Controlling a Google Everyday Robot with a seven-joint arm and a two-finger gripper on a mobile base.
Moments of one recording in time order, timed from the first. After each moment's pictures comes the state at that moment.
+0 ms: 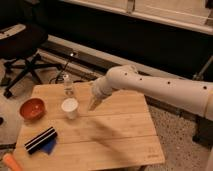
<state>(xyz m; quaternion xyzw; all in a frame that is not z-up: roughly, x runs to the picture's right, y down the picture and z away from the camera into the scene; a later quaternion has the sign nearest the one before) -0.091 0.029 0.721 -0.16 -0.32 0.00 0.93</state>
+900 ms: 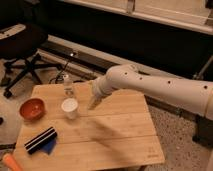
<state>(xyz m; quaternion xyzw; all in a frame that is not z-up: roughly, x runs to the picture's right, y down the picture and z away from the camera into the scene) -0.092 0.008 0.707 -0.15 -0.32 0.00 0.94</state>
